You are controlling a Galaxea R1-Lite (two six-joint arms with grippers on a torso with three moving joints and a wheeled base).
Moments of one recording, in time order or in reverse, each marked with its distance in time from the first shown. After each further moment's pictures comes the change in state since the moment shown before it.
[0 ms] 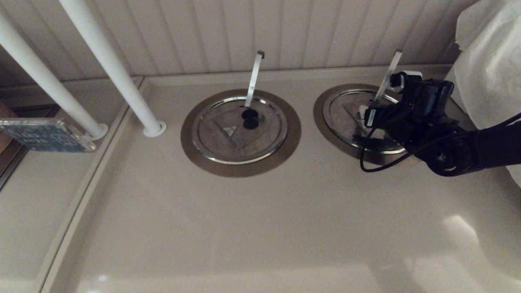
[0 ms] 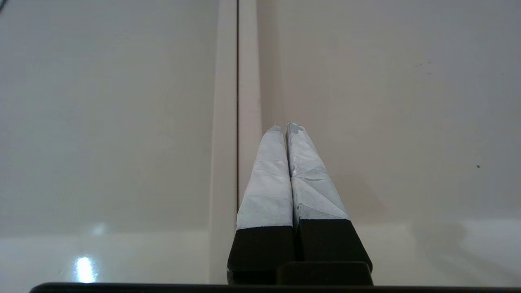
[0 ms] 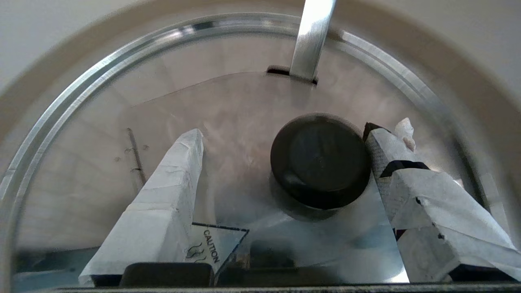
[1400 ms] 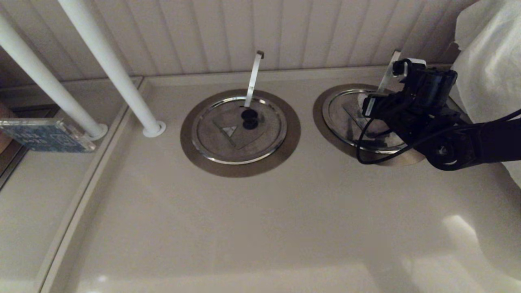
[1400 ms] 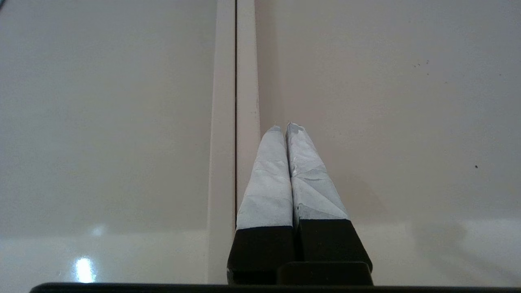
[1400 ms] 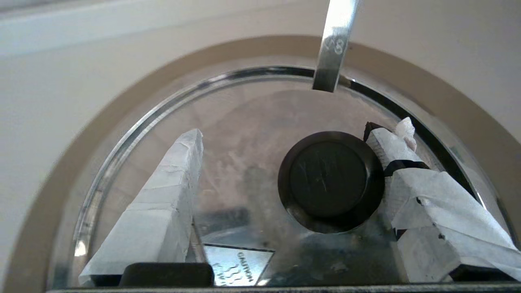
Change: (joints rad) left arm 0.000 0.000 0.000 0.000 0.000 0.000; right arm 0.040 -0.024 -0.045 0.001 -0.014 0.029
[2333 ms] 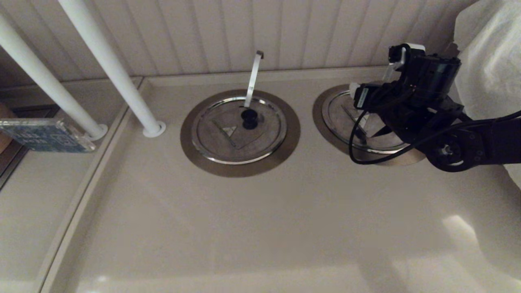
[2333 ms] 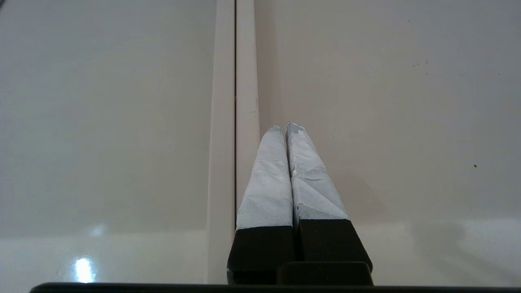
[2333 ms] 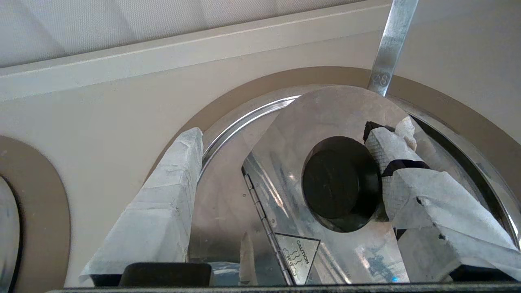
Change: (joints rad) left arm 0.000 0.000 0.000 0.000 0.000 0.000; right arm 0.097 -0.055 0.010 -0.006 -0.043 -0.003
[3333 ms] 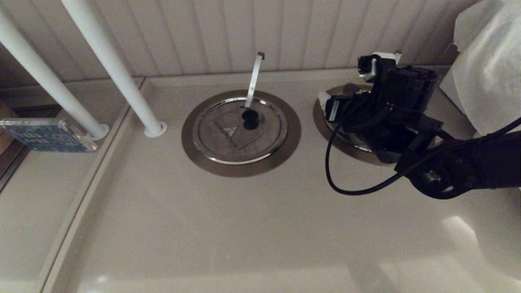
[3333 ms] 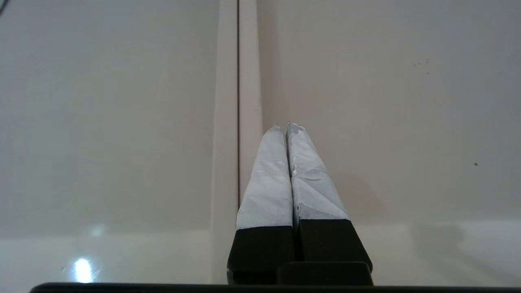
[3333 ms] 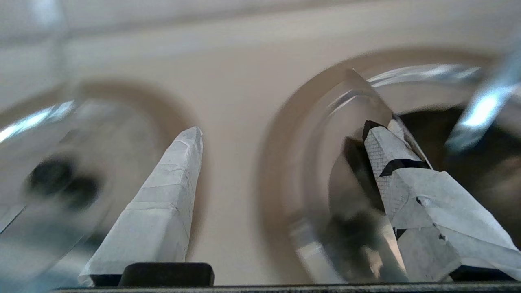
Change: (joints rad) left arm 0.000 0.000 0.000 0.000 0.000 0.000; right arm 0.147 -0.012 0.124 -0.083 -0.028 -0.008
